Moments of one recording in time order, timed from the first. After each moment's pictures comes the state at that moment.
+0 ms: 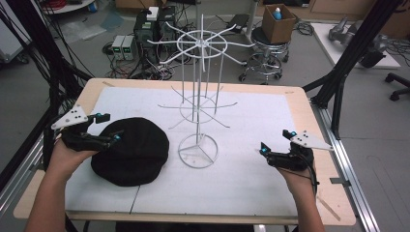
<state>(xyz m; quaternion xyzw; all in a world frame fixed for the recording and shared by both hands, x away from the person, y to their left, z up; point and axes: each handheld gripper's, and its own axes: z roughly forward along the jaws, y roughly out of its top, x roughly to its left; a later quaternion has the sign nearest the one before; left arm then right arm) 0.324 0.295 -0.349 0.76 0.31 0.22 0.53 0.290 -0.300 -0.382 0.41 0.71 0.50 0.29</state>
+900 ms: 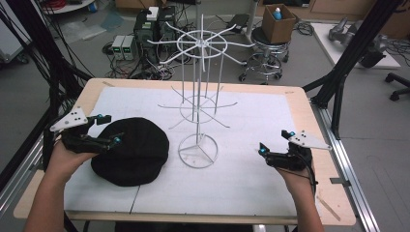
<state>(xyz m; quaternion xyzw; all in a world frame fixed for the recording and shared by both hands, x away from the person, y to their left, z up) 0.318 0.291 -0.348 0.77 0.29 0.20 0.54 0.292 -0.297 -0.383 0.41 0.71 0.49 0.29</state>
